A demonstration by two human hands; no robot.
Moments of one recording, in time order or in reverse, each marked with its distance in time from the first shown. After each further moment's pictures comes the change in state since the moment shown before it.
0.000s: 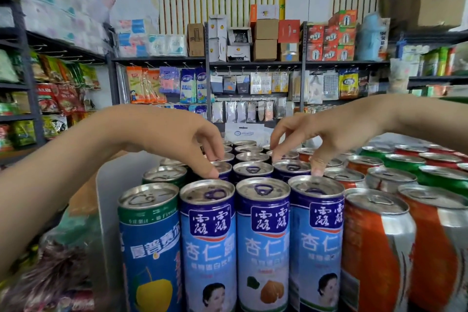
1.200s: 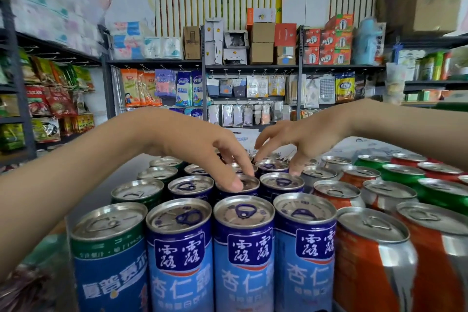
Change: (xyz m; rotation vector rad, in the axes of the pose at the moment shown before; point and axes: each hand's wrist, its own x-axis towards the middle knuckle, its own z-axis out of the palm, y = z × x) left_hand 0.037 0.028 0.000 0.046 -0.240 0.154; right_hand 0.028 0.017 -0.009 -0.152 -0.043 0.162
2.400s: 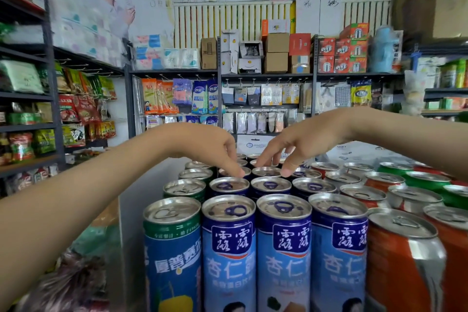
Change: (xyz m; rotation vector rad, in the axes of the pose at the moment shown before) left_hand -0.005 -0.036 -0.001 0.090 0.279 -0.240; right_hand 0.012 -0.037 -0.015 0.187 0.011 -0.022
